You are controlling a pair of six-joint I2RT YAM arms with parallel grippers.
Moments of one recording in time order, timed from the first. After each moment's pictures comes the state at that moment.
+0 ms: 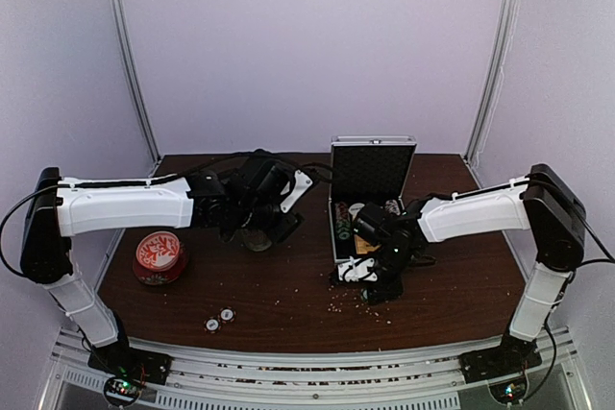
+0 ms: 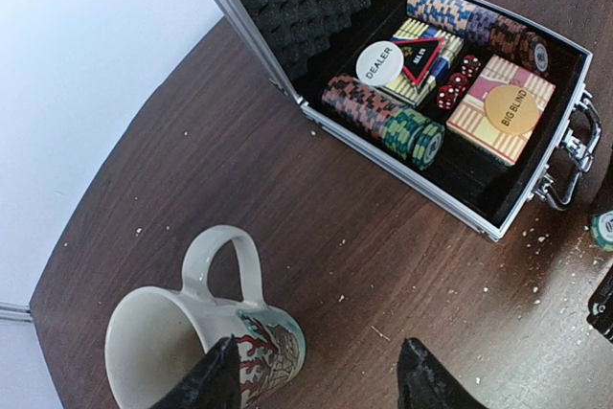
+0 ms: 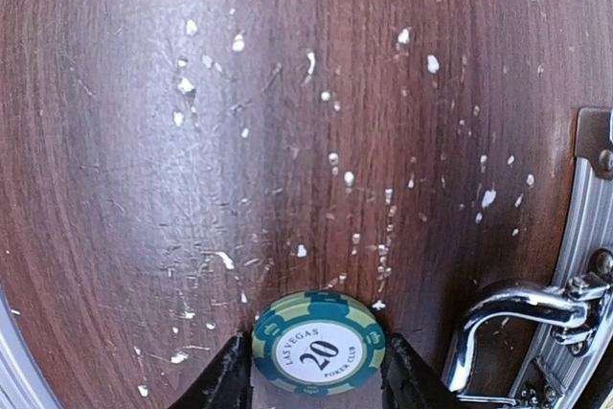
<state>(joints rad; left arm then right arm) -1.00 1.66 1.29 -0.40 -0.38 0.10 0.87 1.78 1.08 -0.68 -0.13 -0.70</state>
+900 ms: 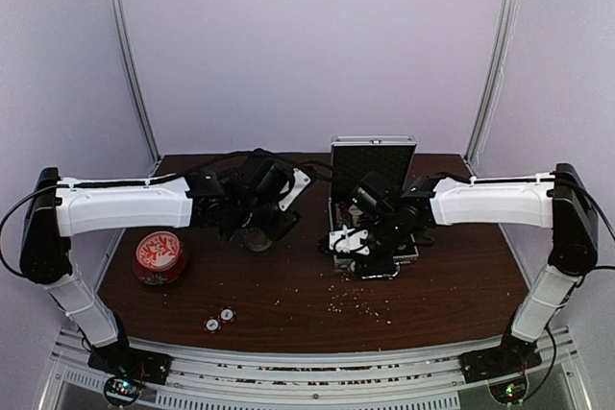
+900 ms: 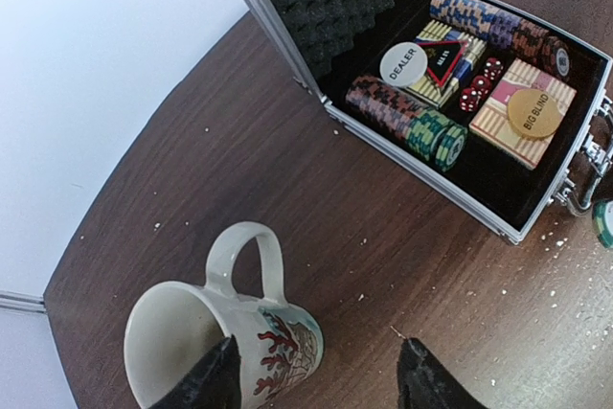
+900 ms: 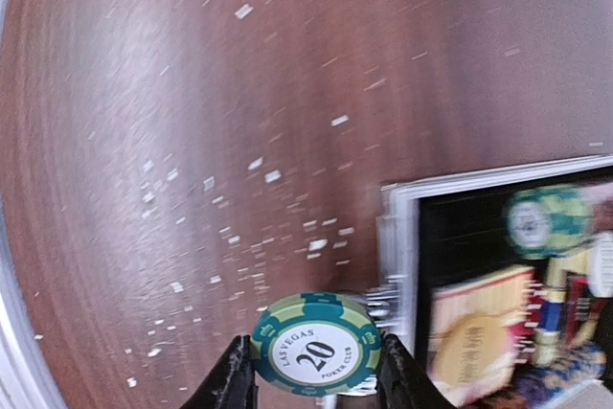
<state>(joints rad) -1.00 1.65 1.29 -0.40 -0.42 0.10 0.87 1.71 1.21 -0.70 -0.10 -0.65</state>
